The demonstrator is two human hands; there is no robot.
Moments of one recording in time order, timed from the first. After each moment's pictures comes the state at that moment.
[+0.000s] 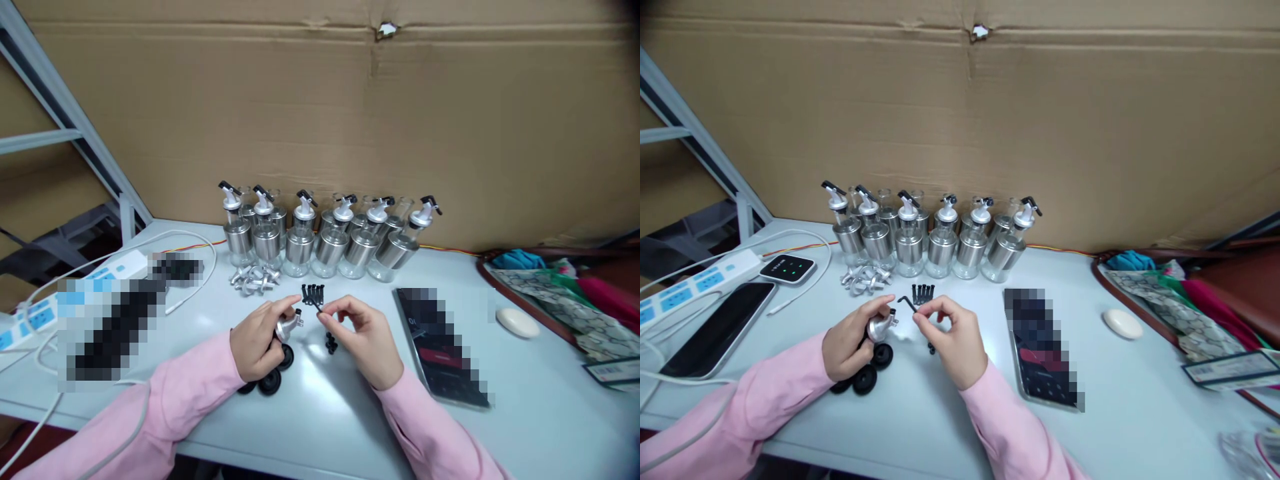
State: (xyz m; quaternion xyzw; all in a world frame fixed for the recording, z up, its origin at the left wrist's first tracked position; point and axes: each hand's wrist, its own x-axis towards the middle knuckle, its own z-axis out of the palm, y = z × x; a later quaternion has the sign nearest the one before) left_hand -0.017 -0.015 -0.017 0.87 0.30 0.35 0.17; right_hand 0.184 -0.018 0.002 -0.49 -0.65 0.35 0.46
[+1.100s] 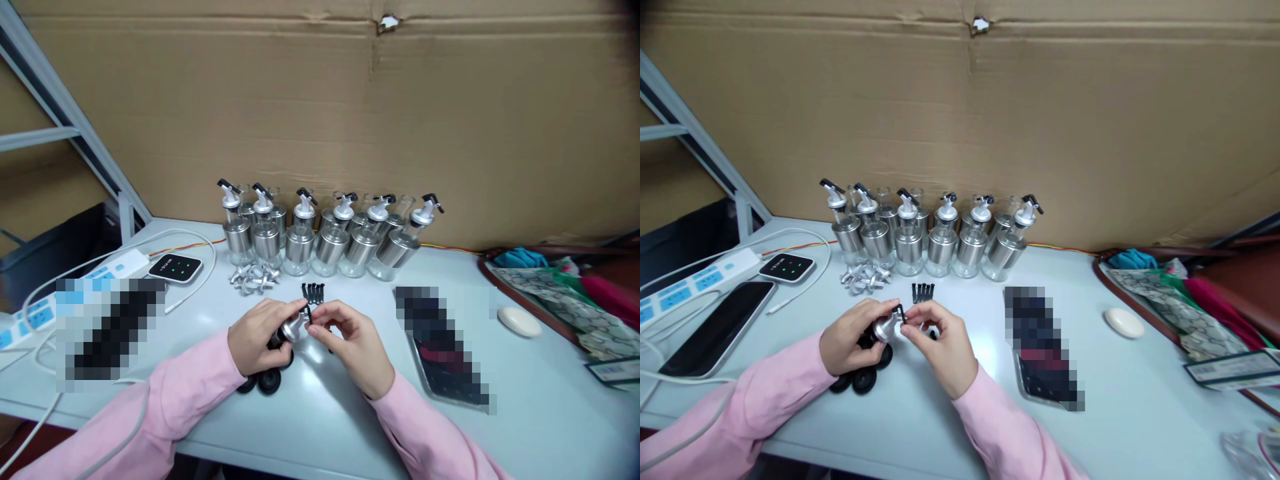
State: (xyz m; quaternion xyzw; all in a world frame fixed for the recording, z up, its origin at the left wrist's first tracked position) left_hand -0.011 -0.010 -0.014 0.88 0.28 0.36 0.10; right_hand 0.172 -0.022 -0.005 -0.44 -0.58 0.51 0.47
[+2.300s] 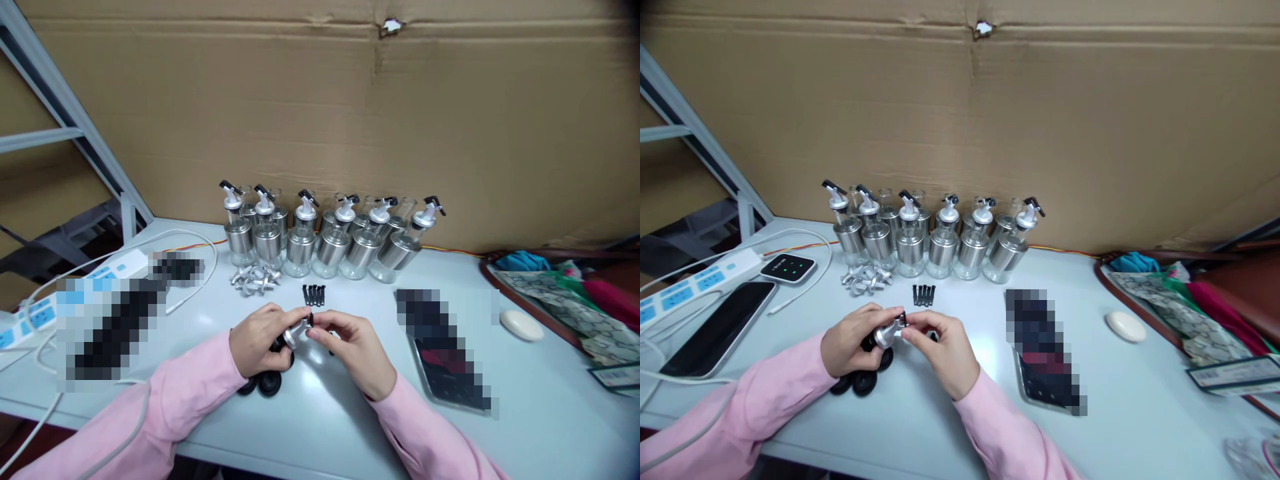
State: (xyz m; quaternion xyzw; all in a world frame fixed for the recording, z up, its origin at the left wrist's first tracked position) left_hand -0.010 -0.009 -0.015 0.89 0.25 0.36 0.09; right_hand 0.174 -0.021 -0.002 -0.45 -0.55 0.55 0.43
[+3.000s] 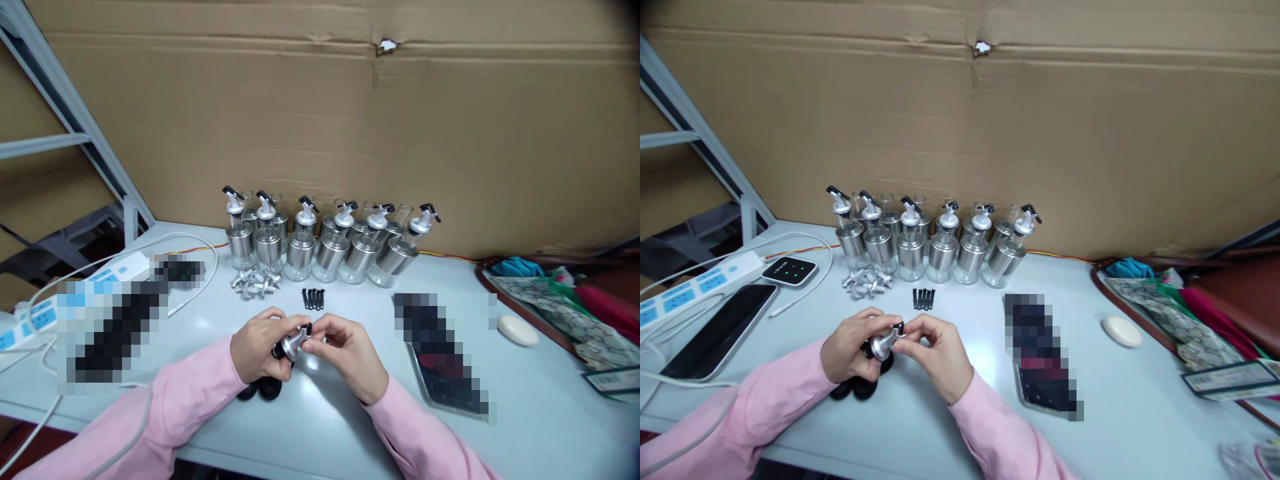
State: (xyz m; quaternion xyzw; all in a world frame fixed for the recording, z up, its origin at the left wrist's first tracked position) left_hand -0.008 -0.012 -0.019 0.88 0.25 0.39 0.11; right_hand 0.167 -0.024 -0.003 -0.42 -0.52 0.60 0.44
